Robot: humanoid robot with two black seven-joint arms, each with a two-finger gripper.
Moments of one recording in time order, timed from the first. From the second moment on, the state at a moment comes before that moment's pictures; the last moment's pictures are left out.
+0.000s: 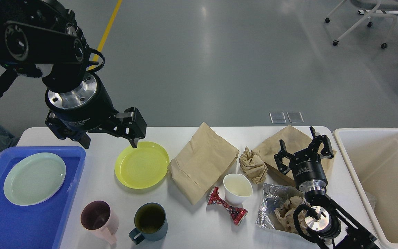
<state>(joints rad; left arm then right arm) -2.61 0.01 1.47 -1.68 -0.34 -0.76 0.02 0.20 -0.10 1.10 0.98 -0.25 0.15 0.49</state>
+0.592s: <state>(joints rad) -2.56 0.01 1.47 -1.67 -0.35 -0.77 0.04 0.20 -0.10 1.10 0.98 -0.25 0.15 0.49</state>
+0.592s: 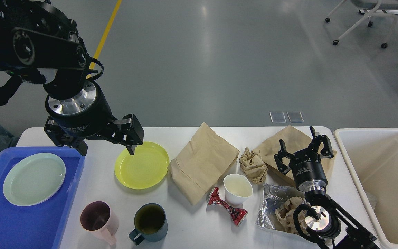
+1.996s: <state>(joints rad) -1.82 0.16 1.44 -1.49 -0.25 -0.33 0.07 0.20 -0.10 1.10 0.98 -0.25 0.15 0.49</state>
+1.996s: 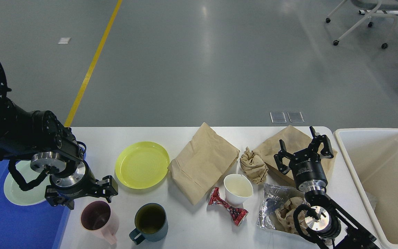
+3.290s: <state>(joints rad) -1.47 0.28 1.33 -1.32 -0.13 -0.22 0.08 0.20 -0.10 1.10 0.98 -0.25 0.15 0.49</state>
